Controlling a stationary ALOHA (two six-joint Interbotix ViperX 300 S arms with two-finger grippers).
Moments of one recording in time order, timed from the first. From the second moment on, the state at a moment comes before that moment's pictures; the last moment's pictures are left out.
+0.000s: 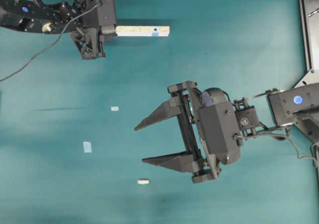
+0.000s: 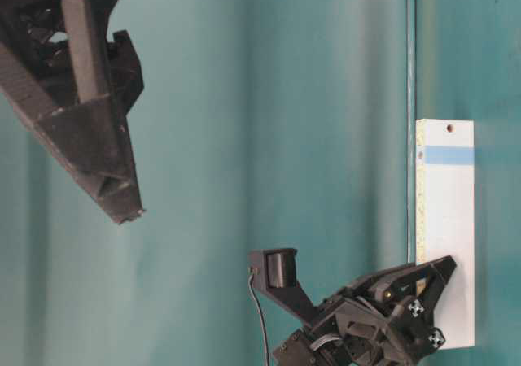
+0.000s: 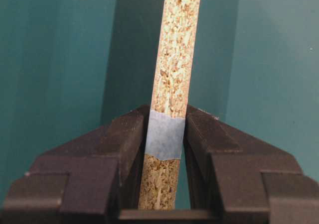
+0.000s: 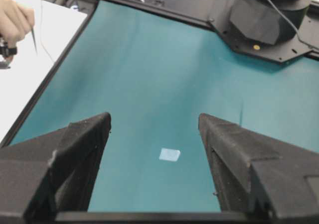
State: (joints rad) left arm 0.48 0.13 0.69 -0.06 0.02 0.48; right arm 0.23 -0.20 0.50 -0.14 0.01 0.19
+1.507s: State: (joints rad) left arm 0.08 0.23 0.51 -0.07 -0.15 0.04; right arm 0.23 -0.21 0.50 -0.14 0.01 0.19
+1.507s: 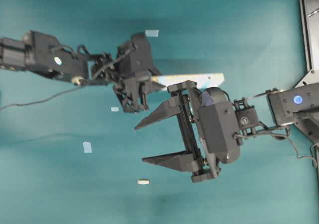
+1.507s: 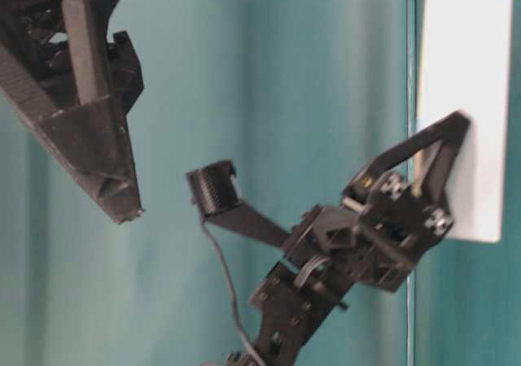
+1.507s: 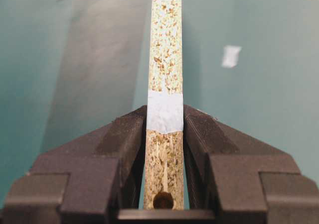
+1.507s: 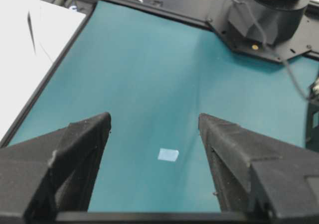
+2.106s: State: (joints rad) left arm 0.02 0.44 0.31 -0.07 -0.21 0.03; right arm 0.23 -0.21 0.50 -0.14 0.01 0.19
